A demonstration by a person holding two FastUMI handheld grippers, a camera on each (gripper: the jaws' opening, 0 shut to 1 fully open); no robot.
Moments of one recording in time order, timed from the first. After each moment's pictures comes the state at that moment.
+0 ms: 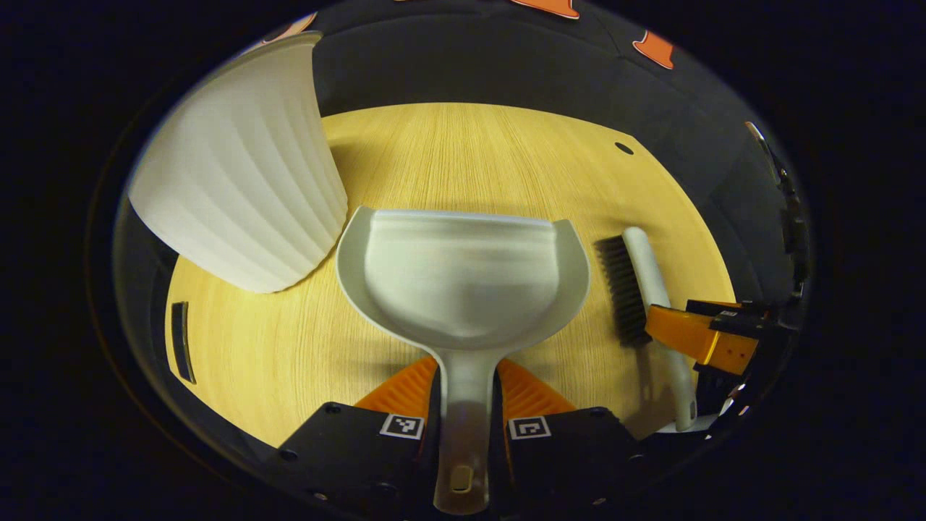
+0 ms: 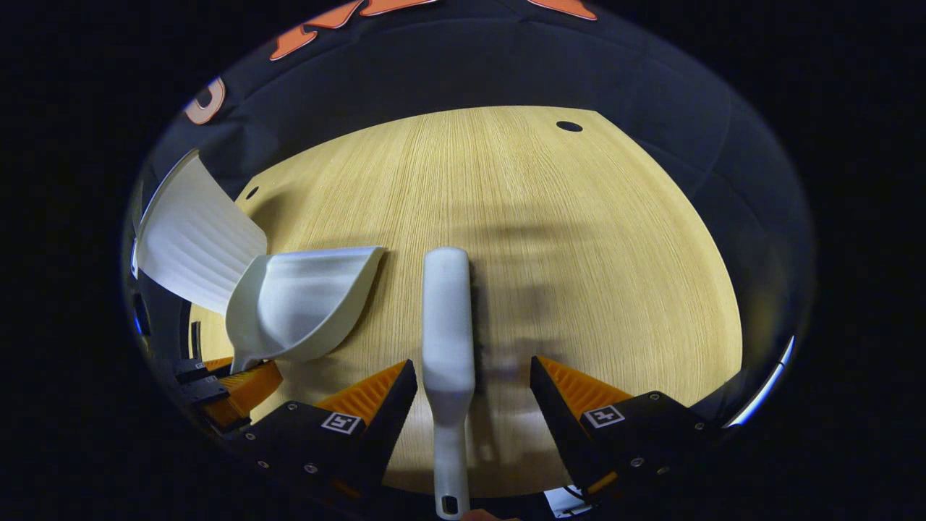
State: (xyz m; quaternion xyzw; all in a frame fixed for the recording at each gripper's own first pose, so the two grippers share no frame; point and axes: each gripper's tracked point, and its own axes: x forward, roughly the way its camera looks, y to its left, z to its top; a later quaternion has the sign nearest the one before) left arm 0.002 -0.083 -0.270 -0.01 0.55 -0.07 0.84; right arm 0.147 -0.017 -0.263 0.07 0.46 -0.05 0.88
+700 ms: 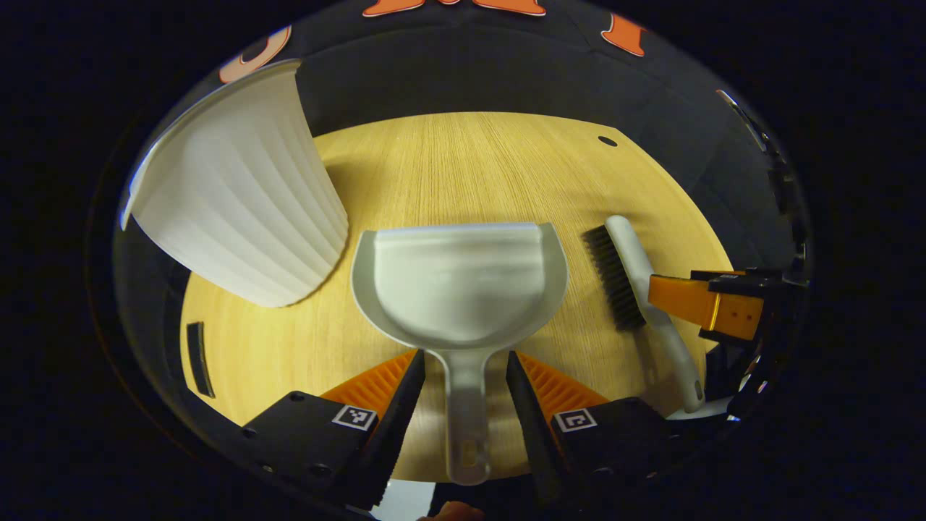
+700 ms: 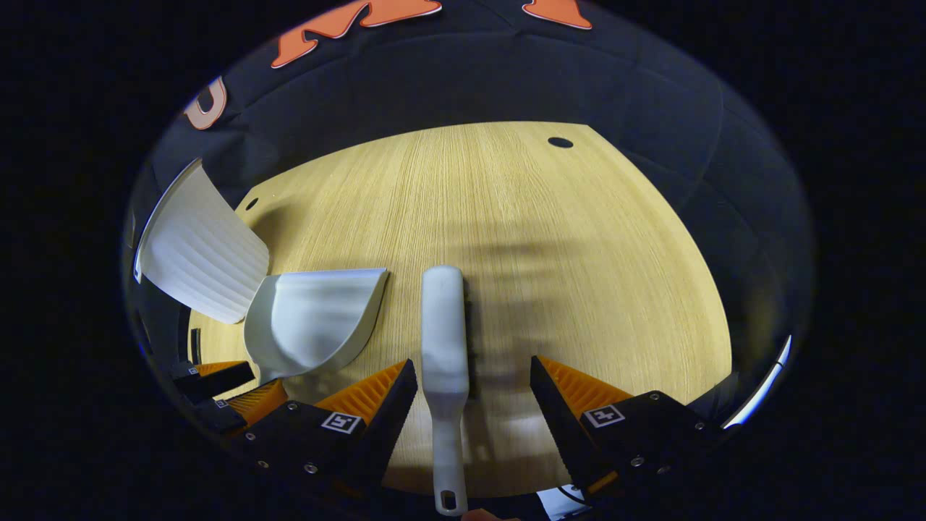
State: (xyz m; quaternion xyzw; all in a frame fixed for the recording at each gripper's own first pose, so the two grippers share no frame) left arm 0.016 -0.047 -0.194 0.06 0.50 -0.08 0.86; right arm 0.144 -0.034 -0.229 0.07 0.42 -0.07 0.90
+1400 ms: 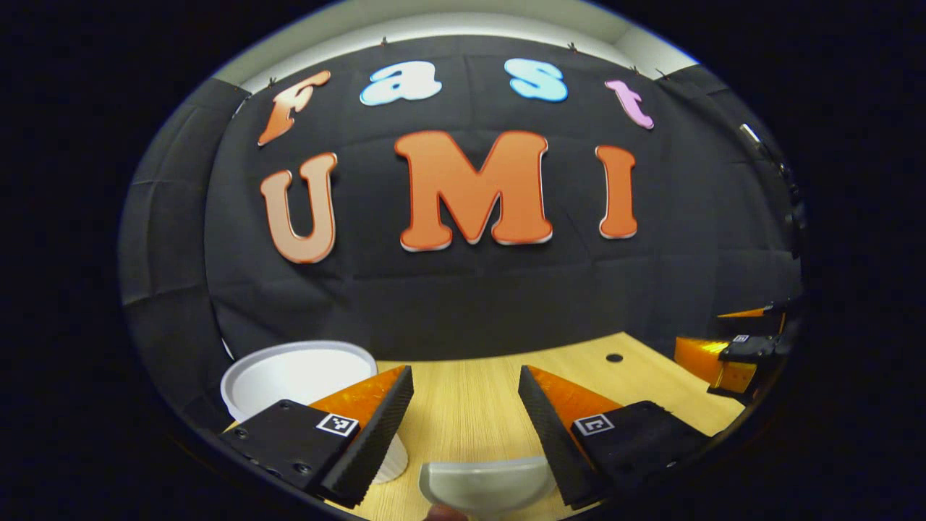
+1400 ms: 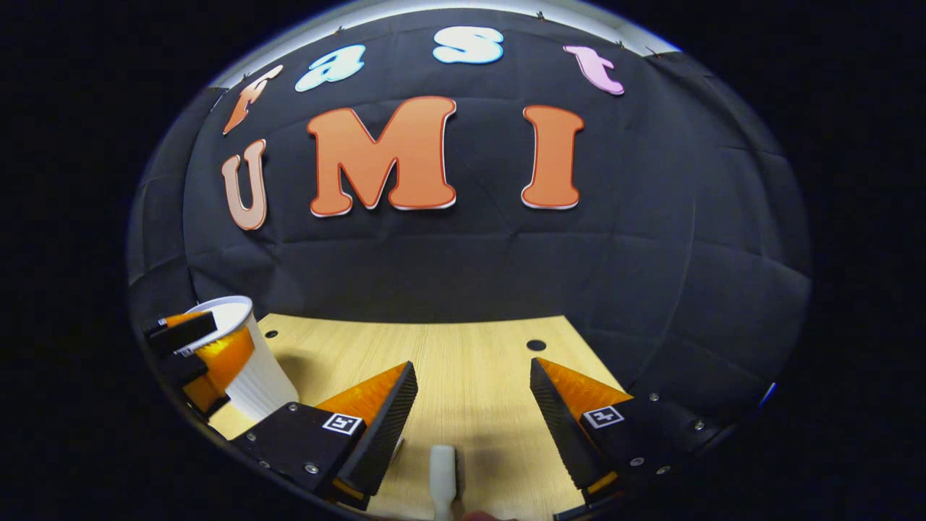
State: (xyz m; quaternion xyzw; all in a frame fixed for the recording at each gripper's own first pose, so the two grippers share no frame) left arm 0.149 0.037 0.021 0.04 0.03 -0.05 1.00; right arm 0.190 -0.053 0.013 -0.01 0.06 -0.10 0.99
